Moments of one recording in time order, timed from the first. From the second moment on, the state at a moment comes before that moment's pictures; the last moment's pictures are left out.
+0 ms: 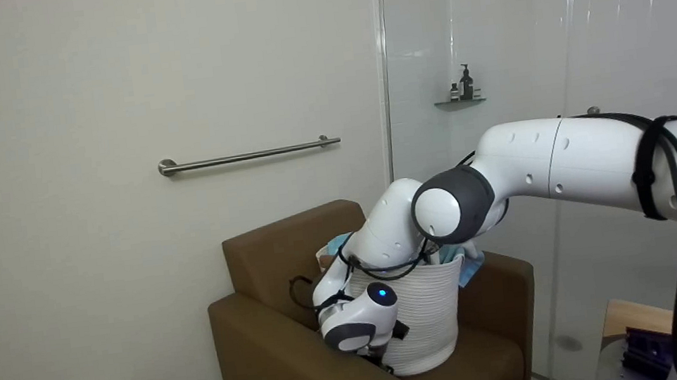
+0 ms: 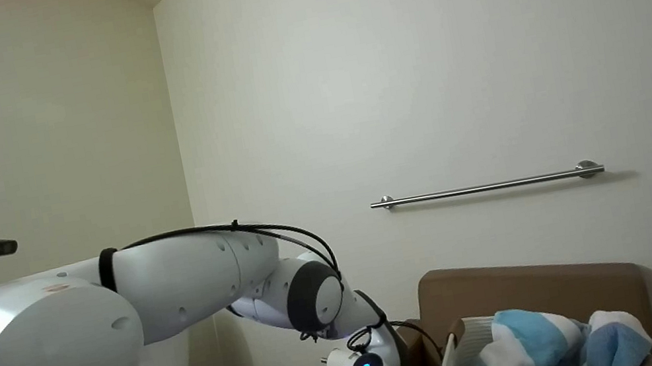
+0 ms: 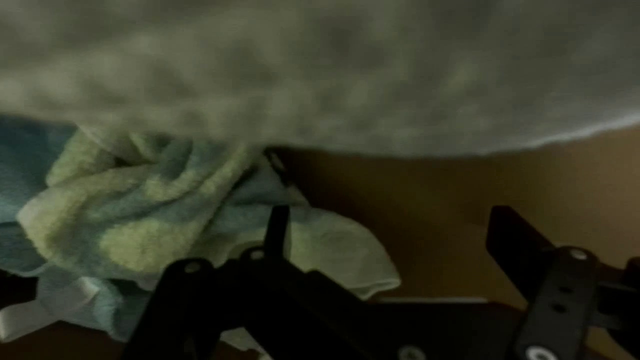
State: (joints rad) arm -0.01 1.50 0.17 -1.12 2.03 3.46 2.53
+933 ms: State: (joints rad) arm 0.00 1.50 0.15 -1.13 1.96 3.30 2.52
